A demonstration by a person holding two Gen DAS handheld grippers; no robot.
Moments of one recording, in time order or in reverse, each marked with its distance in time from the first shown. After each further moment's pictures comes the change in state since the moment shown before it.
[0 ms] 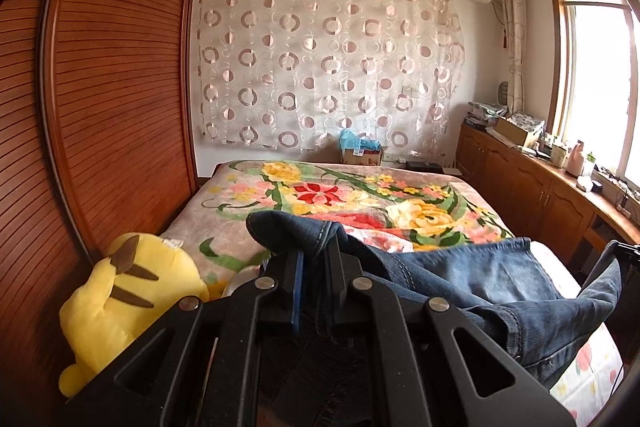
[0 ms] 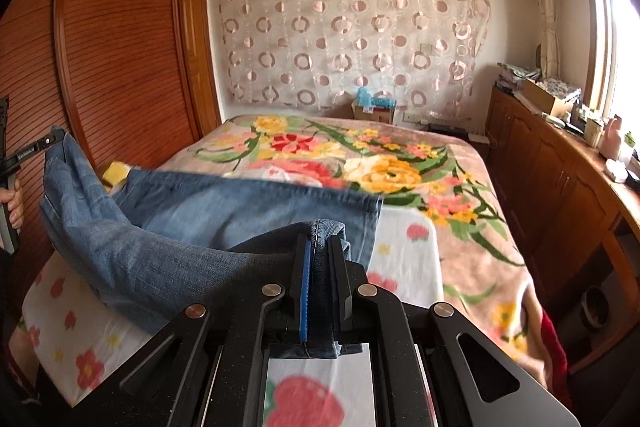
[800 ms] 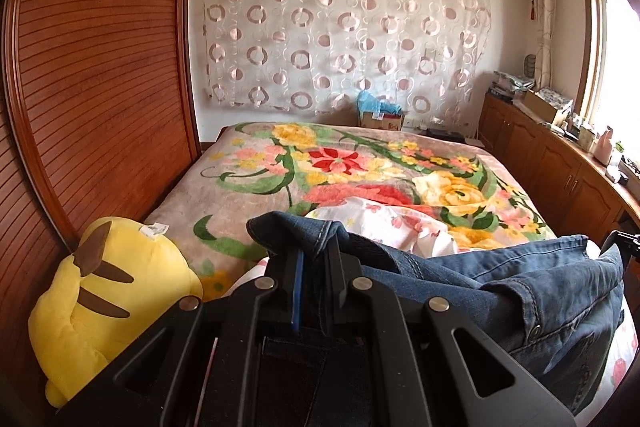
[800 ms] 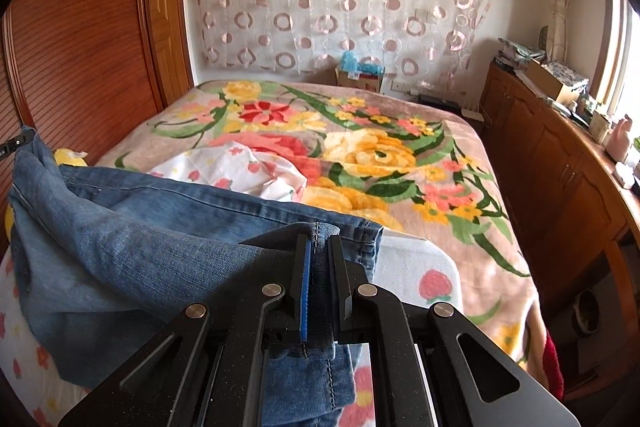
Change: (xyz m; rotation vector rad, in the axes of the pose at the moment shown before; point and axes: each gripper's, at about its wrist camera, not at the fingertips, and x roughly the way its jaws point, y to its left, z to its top) left arm 0.133 0.015 -0.004 -0.016 0.149 0.053; right arm 0.151 0.011 0.043 -0.033 0.152 -0.080
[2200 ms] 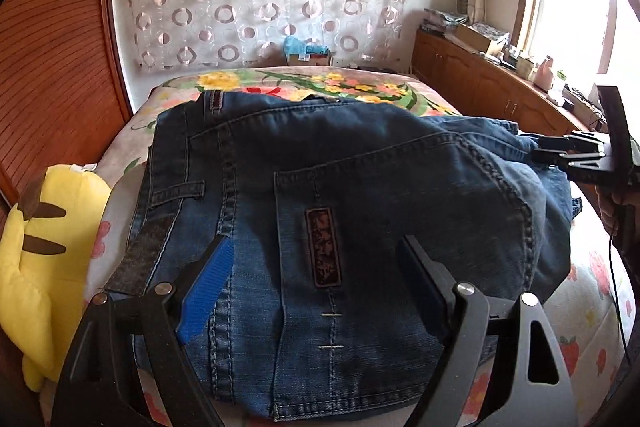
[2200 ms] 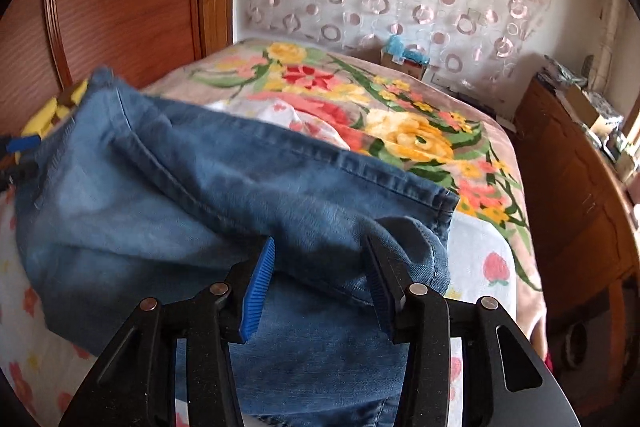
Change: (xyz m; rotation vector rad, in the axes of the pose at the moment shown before) left arm -0.034 -0.071 -0.087 0.134 0.177 -0.209; right arm 0.023 0.031 -0.027 -0.189 0.085 0.065
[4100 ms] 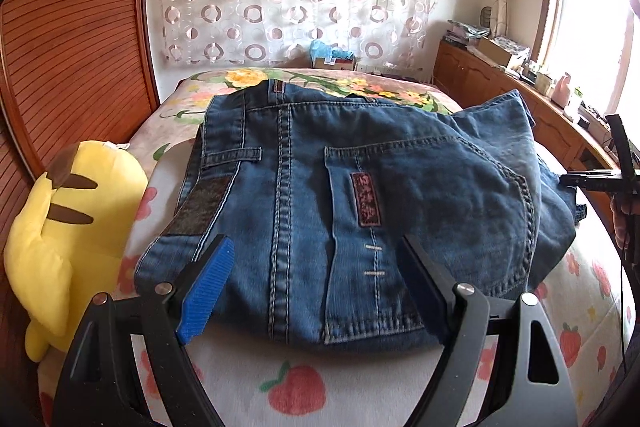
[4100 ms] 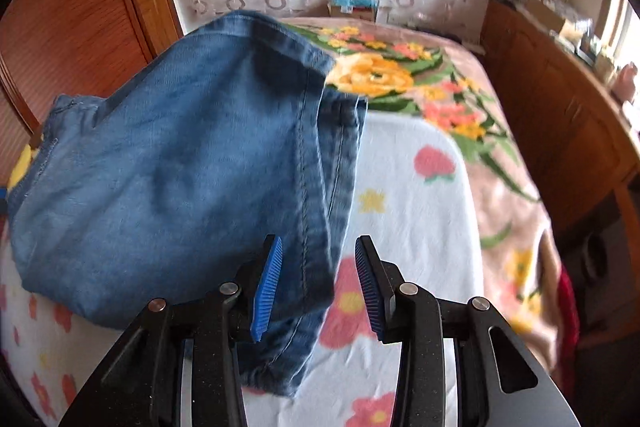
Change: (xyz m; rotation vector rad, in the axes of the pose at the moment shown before) left arm -0.029 0.018 -0.024 -0.065 -0.019 0.064; right arm -0.001 -0.070 0.003 0.278 0.129 -0.002
